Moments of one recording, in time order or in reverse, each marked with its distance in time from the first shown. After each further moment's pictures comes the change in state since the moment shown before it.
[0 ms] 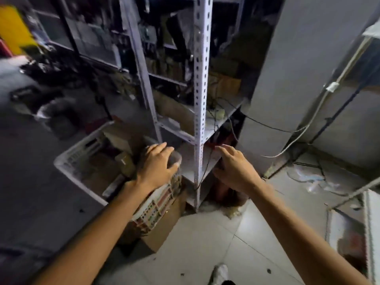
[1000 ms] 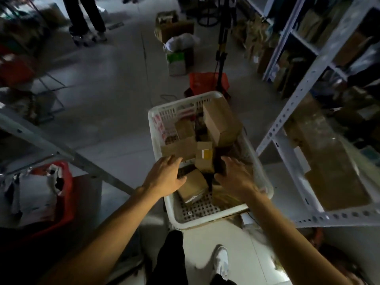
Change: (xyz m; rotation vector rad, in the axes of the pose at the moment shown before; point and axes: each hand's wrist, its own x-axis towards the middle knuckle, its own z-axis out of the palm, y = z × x) left_hand 0.040 -0.248 0.025 0.061 -0.177 -0.721; right_hand 0.291 -0.172 0.202 0.081 -0.592 -0.387
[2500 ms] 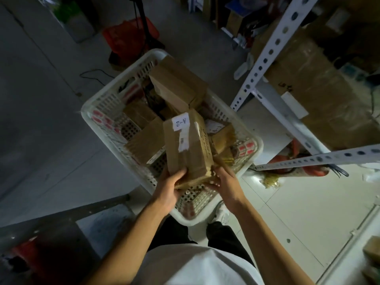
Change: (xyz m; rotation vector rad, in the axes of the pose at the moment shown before) left_hand 0.073 -0.028 0.075 -1.577 -0.537 -0.472; right_hand 0.008 -0.020 0.109 1.564 0.287 0.588
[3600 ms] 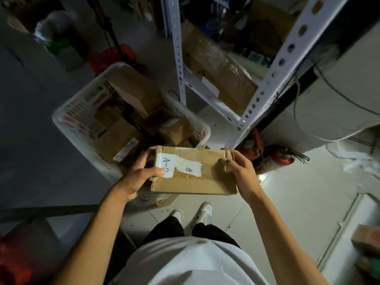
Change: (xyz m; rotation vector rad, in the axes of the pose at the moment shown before) left_hand -0.079 -0.046 0.082 0.633 -0.277 0.279; right_hand -0.106 -0.024 -0.204 -0.177 0.029 -0.363
